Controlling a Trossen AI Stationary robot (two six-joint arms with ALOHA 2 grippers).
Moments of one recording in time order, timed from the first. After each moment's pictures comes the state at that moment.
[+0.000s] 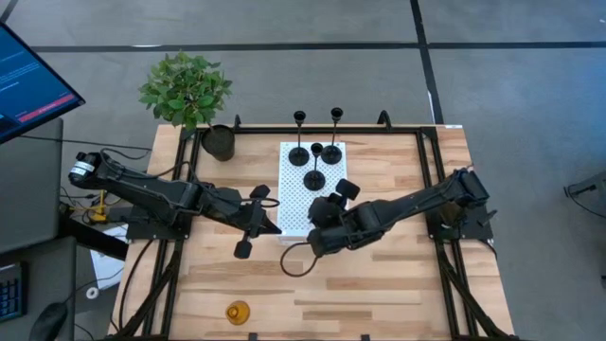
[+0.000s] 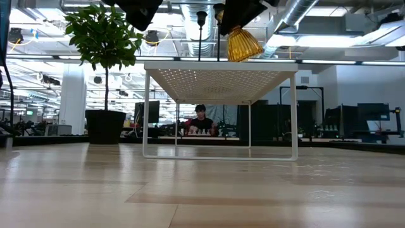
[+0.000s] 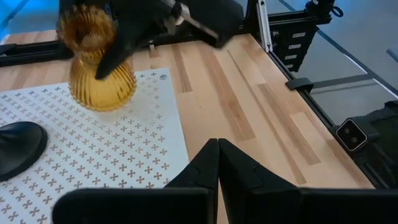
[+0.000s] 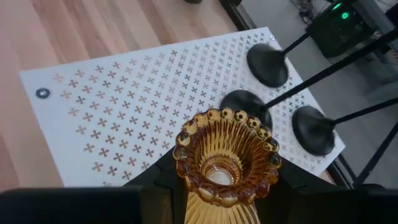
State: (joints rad) left arm -0.26 0.98 0.82 -0.11 -0.03 0.06; right arm 0.34 1.86 1.73 -1.09 0.83 0.58
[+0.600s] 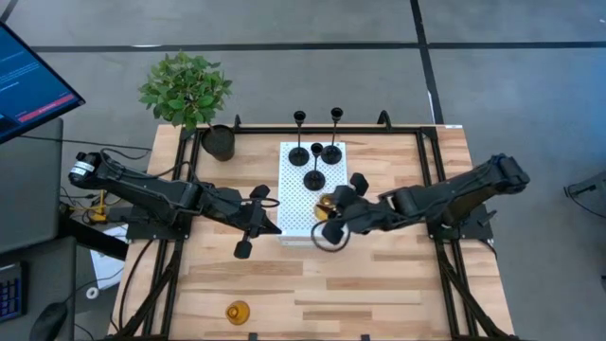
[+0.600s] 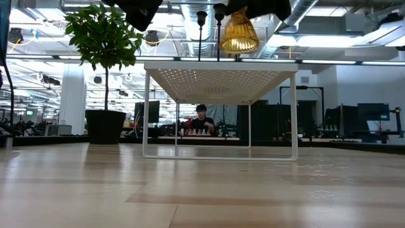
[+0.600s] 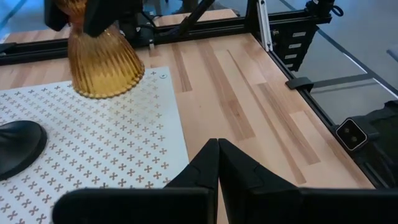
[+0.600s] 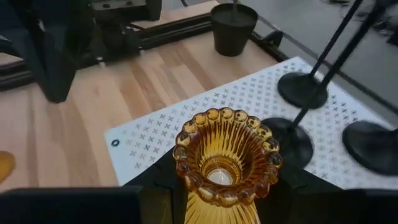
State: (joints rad) left arm -0.26 0.98 0.82 -0.12 -0.03 0.06; right arm 0.32 1.50 1.27 -0.48 0.68 0.49
